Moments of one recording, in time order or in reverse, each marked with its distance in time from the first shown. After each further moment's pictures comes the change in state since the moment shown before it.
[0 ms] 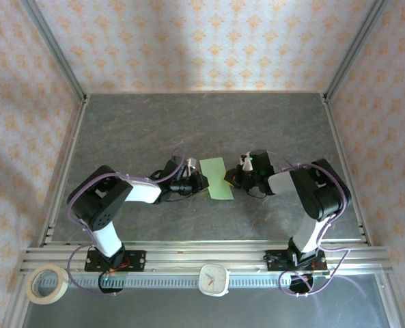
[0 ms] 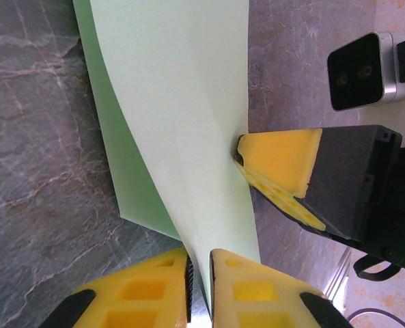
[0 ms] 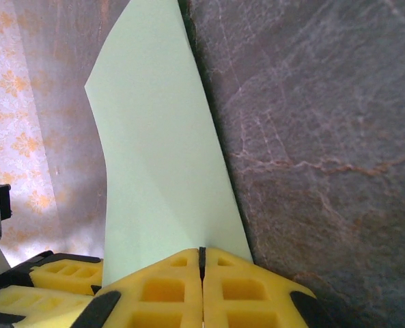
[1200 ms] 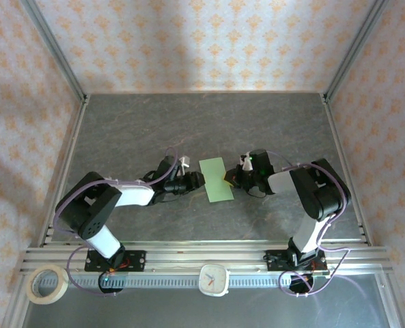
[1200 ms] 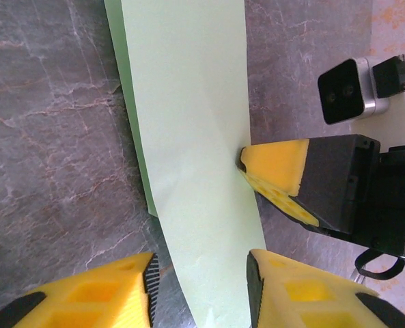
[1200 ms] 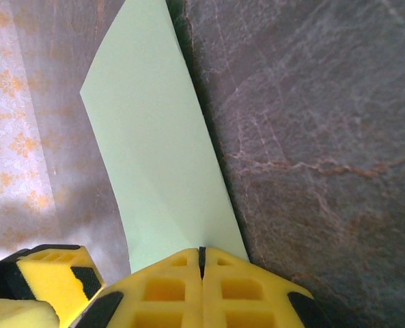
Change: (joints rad) left arm 0.027 -0.098 -0.048 -0.045 -0.051 0.056; right arm 0.000 0.002 0.007 -0.015 -0.002 0.001
